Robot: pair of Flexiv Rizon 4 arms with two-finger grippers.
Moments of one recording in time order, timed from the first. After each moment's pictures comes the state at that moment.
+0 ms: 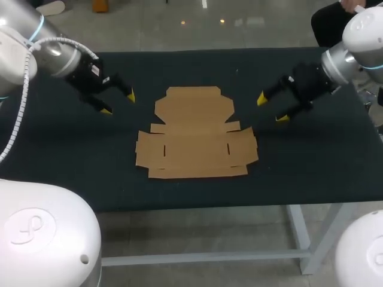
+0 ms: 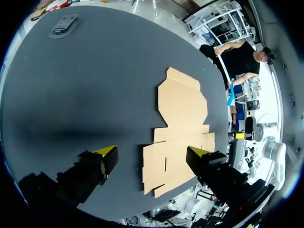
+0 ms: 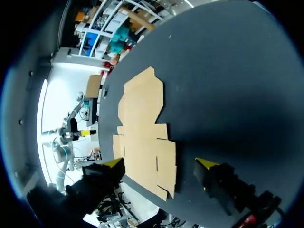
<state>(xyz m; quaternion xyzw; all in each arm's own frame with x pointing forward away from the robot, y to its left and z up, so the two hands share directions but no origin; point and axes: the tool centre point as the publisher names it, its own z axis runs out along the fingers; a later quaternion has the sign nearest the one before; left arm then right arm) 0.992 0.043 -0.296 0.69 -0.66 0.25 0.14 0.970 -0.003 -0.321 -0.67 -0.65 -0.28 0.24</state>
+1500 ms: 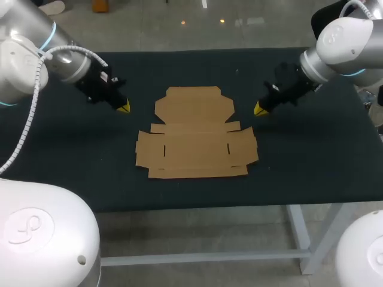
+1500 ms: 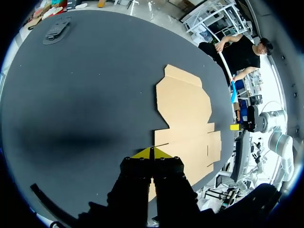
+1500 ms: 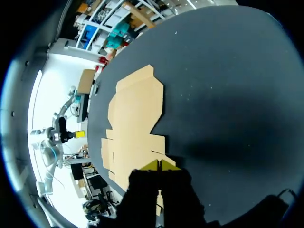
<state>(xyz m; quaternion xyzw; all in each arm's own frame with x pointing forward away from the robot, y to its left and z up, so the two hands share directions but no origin) 0.992 0.028 -0.317 0.68 -0.68 0.25 0.12 0.995 0.025 -0.354 -0.65 -0.68 -0.26 0.21</state>
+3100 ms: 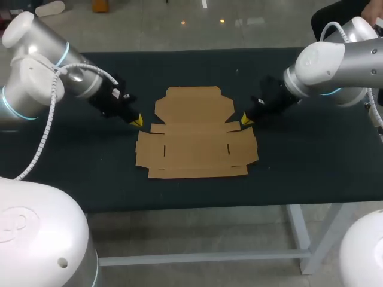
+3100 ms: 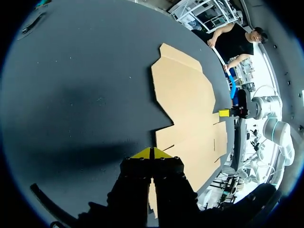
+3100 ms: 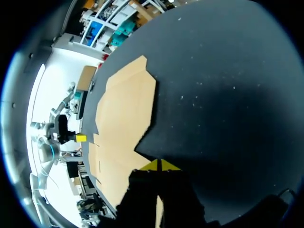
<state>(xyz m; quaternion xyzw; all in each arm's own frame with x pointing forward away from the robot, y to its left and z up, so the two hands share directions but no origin) 0.996 -0.001 -0.377 0.63 -0.71 0.26 0.16 1.020 0.052 -0.418 -0.64 -0.69 -0.27 0.20</state>
